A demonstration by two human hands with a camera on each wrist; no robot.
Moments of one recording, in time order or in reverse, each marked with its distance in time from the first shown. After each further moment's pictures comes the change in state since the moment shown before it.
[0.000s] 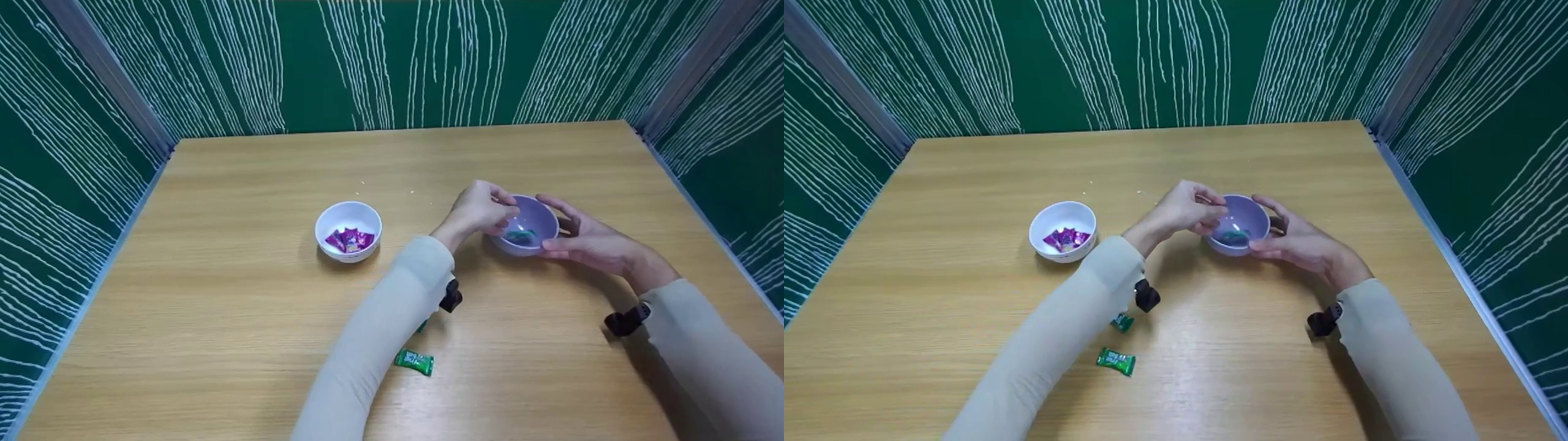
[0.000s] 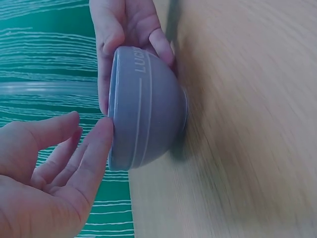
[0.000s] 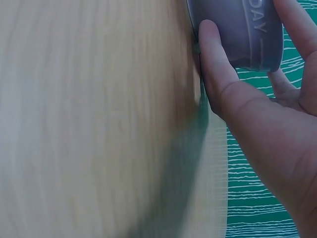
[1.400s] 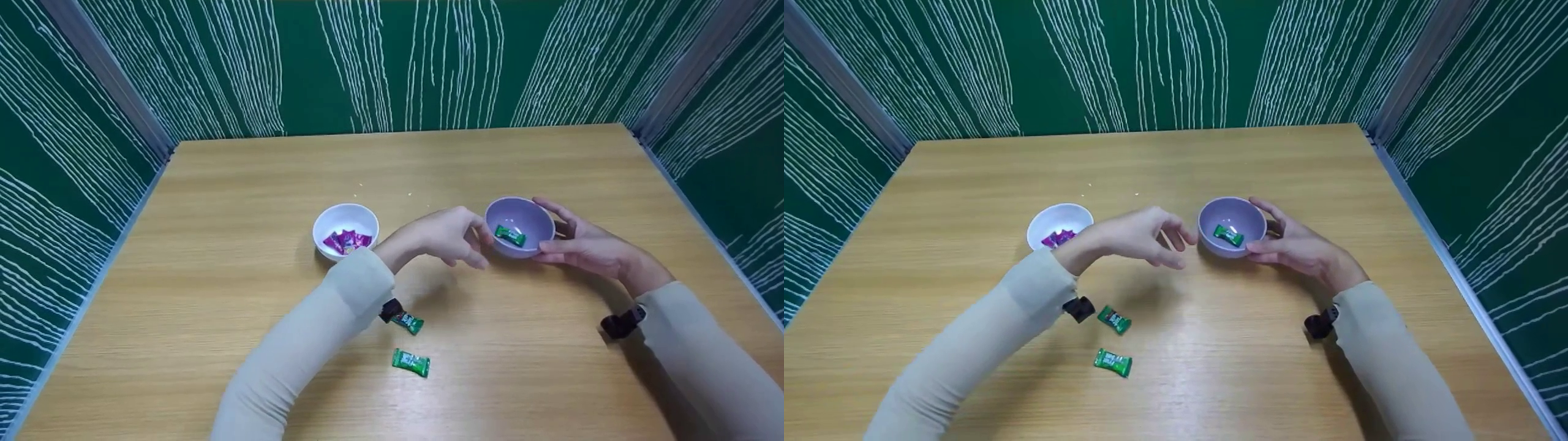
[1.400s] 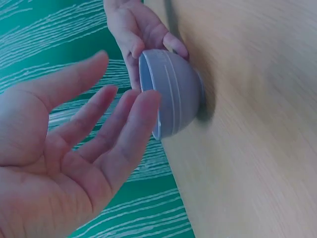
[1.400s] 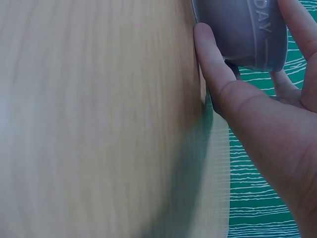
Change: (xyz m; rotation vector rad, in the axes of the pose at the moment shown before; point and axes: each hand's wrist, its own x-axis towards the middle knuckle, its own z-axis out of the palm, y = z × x) left_hand -0.059 -0.003 -0.066 0.465 -0.494 0.209; right_hand -0.001 0.004 0.000 0.109 -0.021 -0.001
